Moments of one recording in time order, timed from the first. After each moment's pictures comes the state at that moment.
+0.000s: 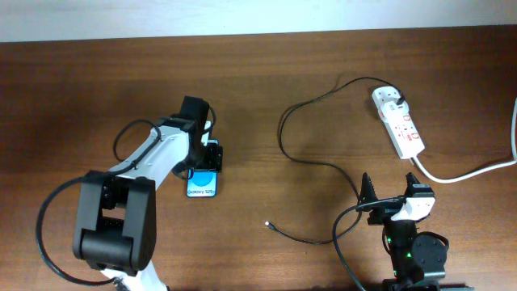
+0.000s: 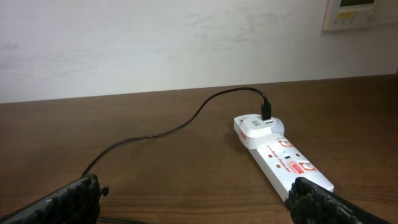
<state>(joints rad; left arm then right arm) -0.23 1.90 1.20 -0.75 0.02 -0.17 0.02 0.01 0.01 -0.07 0.00 0.10</state>
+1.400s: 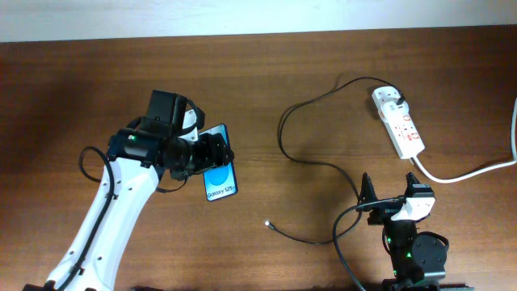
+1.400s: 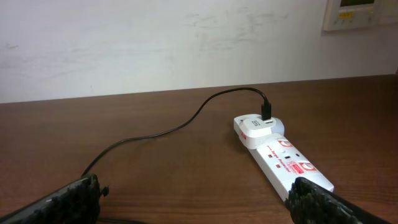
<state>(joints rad) -0.23 1.45 1.23 -0.98 0.37 -0.45 0.02 0.01 0.01 -0.07 0.00 0.10</state>
